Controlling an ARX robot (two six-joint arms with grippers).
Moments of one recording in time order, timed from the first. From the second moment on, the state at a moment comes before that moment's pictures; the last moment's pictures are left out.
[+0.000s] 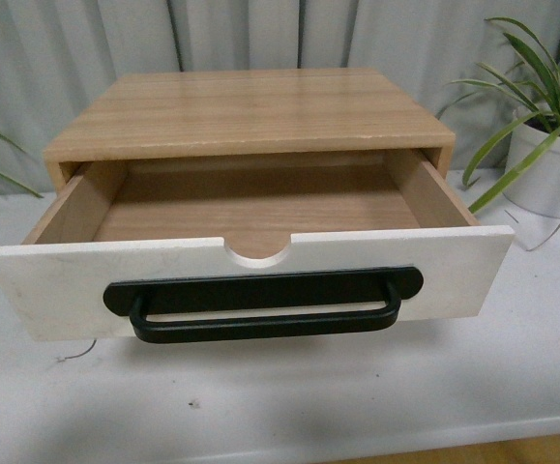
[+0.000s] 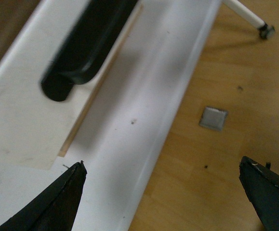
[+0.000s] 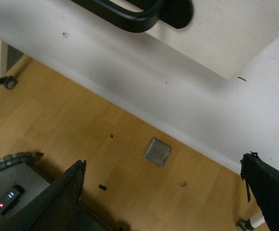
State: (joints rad) left arm -0.23 0.71 0.16 -0.04 0.35 0.79; right arm 0.39 1.05 0.42 -0.11 -0.11 -0.28
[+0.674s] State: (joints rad) left arm -0.23 1.25 0.31 0.46 0.21 0.84; right arm 0.44 1.55 0.77 0.04 -0.13 -0.42
